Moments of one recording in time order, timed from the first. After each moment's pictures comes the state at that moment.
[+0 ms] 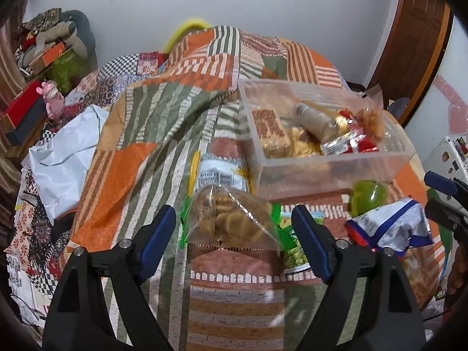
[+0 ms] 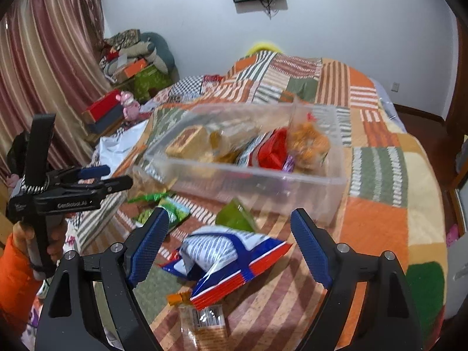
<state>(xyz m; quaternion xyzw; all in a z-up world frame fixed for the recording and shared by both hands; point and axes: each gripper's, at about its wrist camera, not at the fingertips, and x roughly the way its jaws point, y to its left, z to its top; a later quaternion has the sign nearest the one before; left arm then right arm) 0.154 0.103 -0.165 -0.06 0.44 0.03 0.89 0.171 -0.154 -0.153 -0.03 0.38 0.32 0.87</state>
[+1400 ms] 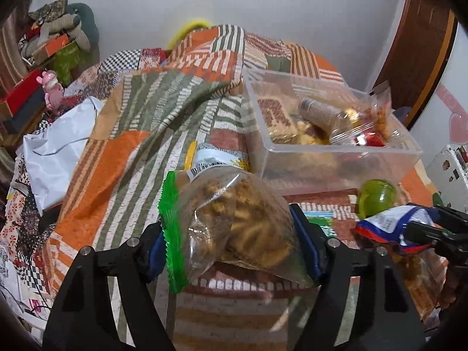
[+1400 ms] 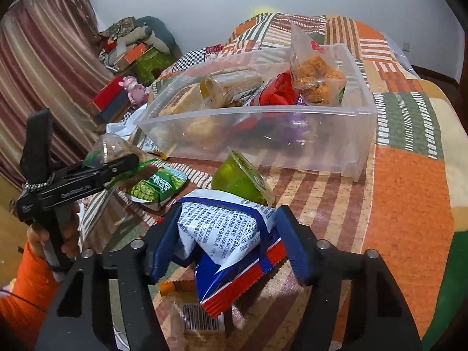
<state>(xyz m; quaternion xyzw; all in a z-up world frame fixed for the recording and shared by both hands) 0.153 0.105 -0.184 -0.08 0.42 0.03 0.90 0.178 -0.160 -0.189 0.02 0.45 0.34 0.83</state>
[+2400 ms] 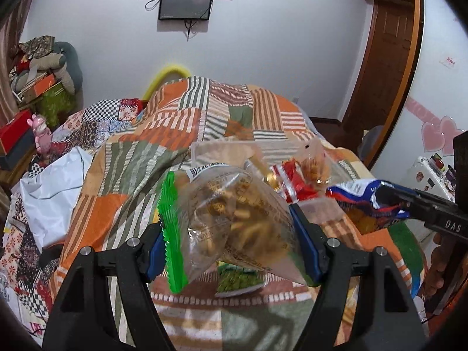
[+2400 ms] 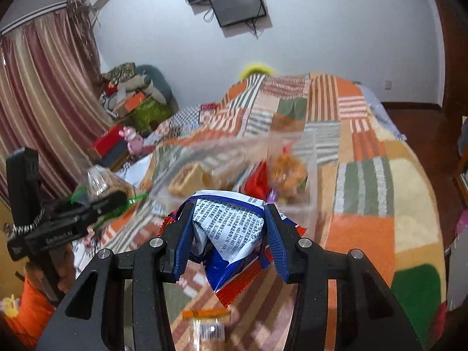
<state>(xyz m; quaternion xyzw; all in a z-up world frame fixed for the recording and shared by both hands) 0.138 0.057 -0.100 -0.07 0.33 -0.02 0.94 0.182 -0.186 -0.111 0.05 0.34 0.31 0.89</state>
